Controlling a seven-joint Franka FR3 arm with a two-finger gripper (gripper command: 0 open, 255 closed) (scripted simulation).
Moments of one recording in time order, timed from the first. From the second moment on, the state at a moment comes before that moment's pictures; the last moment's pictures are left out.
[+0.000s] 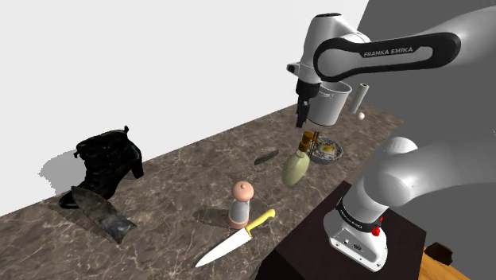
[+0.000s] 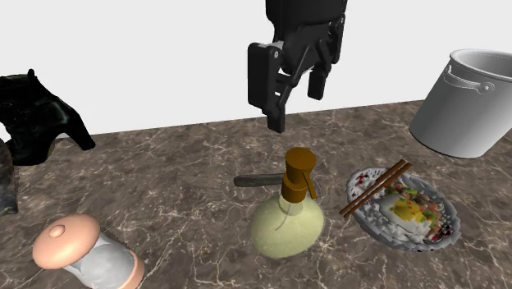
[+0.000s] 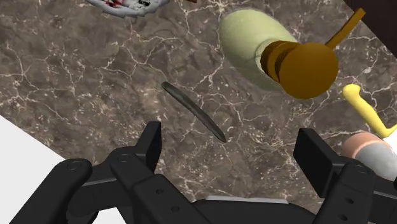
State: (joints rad) arm 0.06 -0.73 -0.13 -2.65 -0.17 1.91 -0.55
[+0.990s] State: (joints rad) arm 0.32 -0.20 -0.51 -2.76 -0.08 2.62 -1.38
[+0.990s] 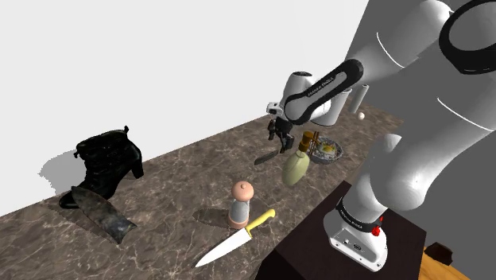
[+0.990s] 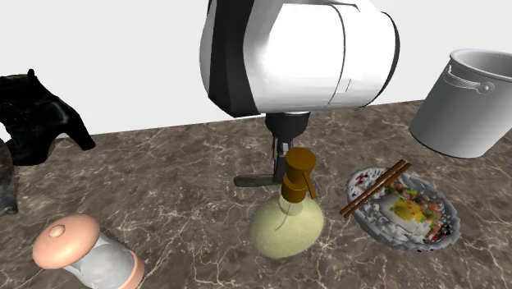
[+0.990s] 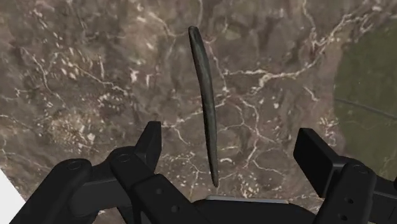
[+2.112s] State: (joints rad) arm 0.43 0.12 -0.51 -2.67 0.48 2.82 -1.95
